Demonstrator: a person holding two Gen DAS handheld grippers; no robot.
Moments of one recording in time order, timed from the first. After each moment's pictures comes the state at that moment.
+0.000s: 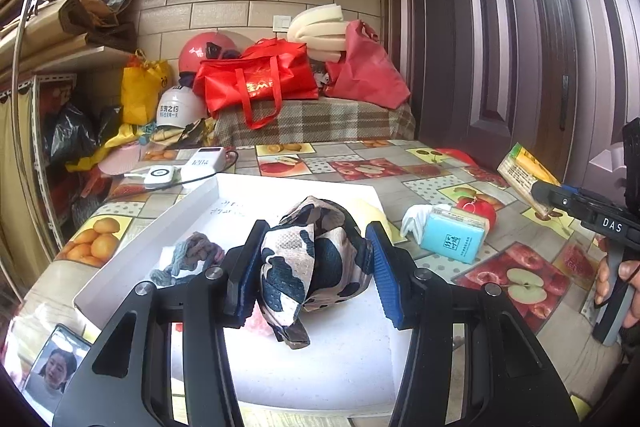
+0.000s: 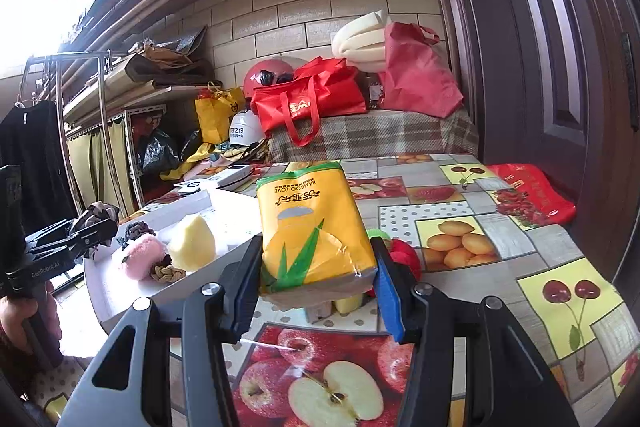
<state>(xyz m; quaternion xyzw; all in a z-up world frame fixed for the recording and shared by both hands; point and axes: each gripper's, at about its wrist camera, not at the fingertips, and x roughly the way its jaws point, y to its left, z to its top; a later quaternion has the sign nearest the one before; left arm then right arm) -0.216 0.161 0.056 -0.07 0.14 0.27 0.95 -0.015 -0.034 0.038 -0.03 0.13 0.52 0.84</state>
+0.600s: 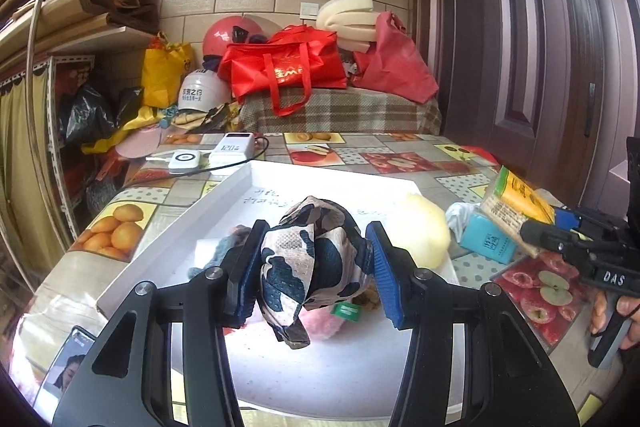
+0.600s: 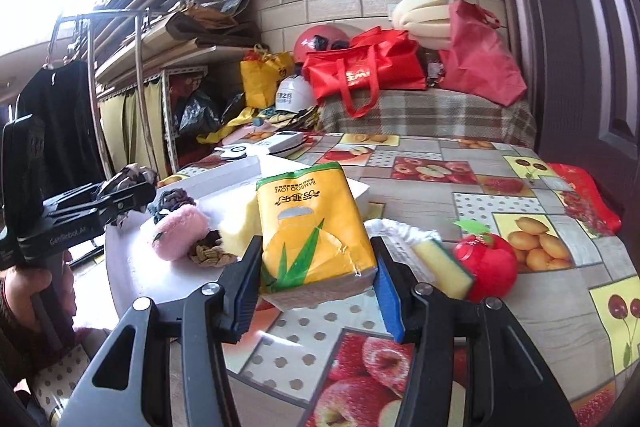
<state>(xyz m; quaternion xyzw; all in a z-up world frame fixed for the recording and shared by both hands) -0.229 0.207 0.049 -0.09 0.15 0.30 0.94 -0.050 0.033 0.027 -0.10 0.15 0.58 0.79</state>
